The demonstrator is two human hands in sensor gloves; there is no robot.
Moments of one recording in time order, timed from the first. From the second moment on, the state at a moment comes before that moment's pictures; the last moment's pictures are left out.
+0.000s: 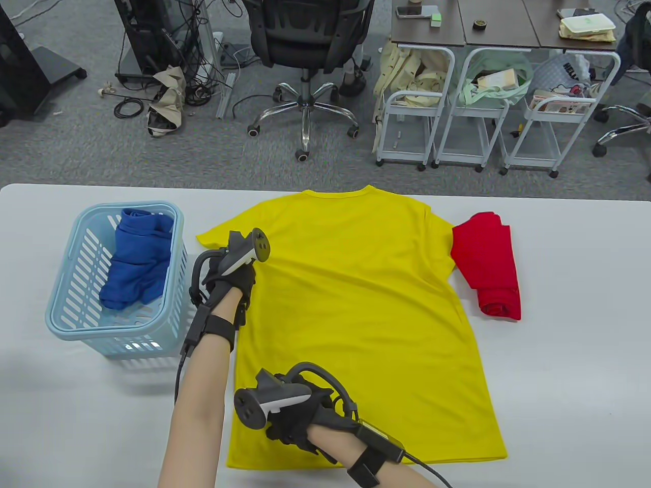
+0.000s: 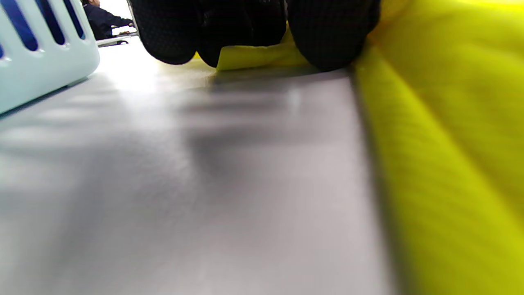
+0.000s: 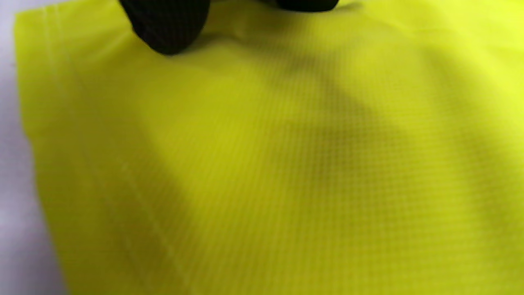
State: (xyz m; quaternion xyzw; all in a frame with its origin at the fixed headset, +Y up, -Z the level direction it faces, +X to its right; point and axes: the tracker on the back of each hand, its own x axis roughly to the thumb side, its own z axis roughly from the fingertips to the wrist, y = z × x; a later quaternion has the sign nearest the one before) left_hand -0.199 -0.764 -0.505 -0.17 0.05 -0.05 0.98; right_hand -0.092 -0.764 -0.244 -0.38 -0.28 -0.88 0.11
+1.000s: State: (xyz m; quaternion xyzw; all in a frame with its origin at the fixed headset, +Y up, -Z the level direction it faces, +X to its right) left_hand -0.178 -0.635 -0.483 -0.02 0.09 0.10 0.99; right_hand 0.001 -0.660 -0.261 -0.43 -0.16 -0.86 -0.23
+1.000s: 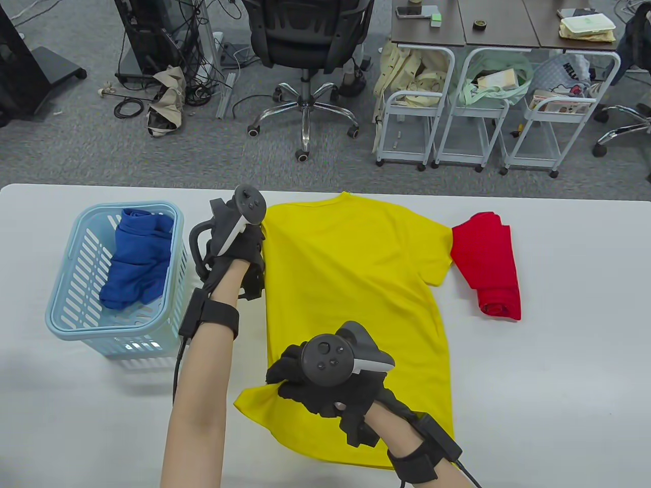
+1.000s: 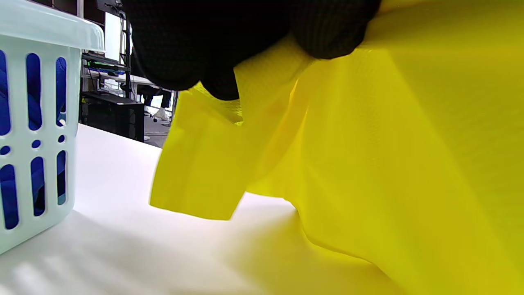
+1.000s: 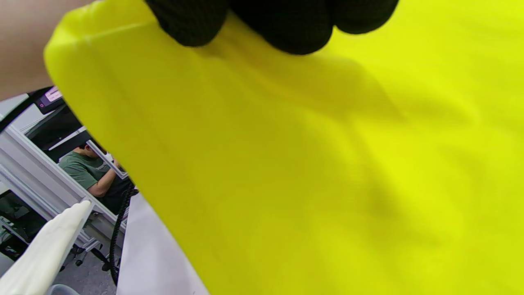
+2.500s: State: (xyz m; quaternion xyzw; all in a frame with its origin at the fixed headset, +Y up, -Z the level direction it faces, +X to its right) left_hand -0.057 -0.796 -0.314 -0.31 -0.23 -0.12 0.92; right_hand 0.191 -0.738 -0.271 -0.09 -0.25 -0.96 0.01
